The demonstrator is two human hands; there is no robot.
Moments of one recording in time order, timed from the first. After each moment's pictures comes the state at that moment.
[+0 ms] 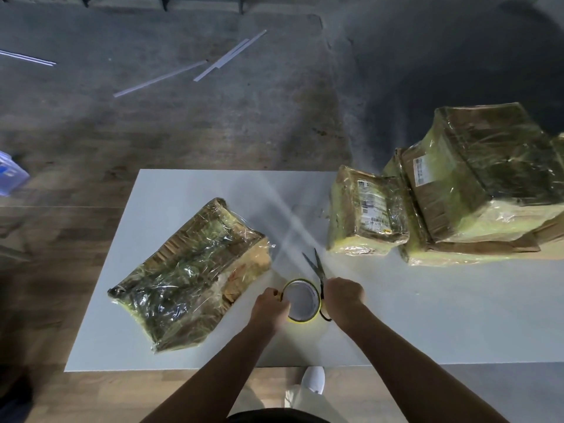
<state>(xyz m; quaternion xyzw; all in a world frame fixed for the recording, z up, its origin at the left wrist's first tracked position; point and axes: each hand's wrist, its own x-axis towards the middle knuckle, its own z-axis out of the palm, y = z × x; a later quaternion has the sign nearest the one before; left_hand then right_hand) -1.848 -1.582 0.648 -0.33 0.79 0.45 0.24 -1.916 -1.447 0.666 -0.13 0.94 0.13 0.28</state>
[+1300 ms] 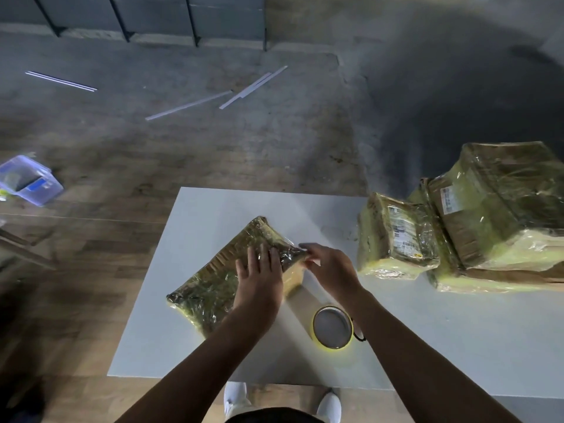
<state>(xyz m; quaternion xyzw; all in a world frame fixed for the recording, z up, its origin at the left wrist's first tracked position) -1.844 -1.674 0.729 -0.11 0.98 0.02 0.16 -1.941 -1.535 0.707 -0.21 0.92 -0.31 0.14</state>
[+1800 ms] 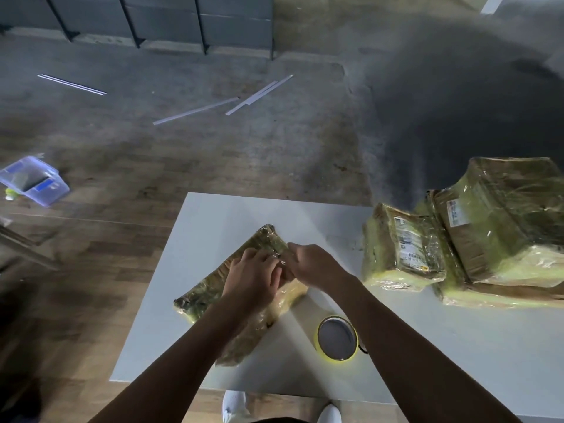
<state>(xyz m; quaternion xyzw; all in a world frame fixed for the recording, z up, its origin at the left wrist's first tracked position) -1.850 -1.718 0.743 -0.06 0.98 0.17 -0.01 -1.947 -1.589 0.745 -0.27 0.92 -0.19 0.22</state>
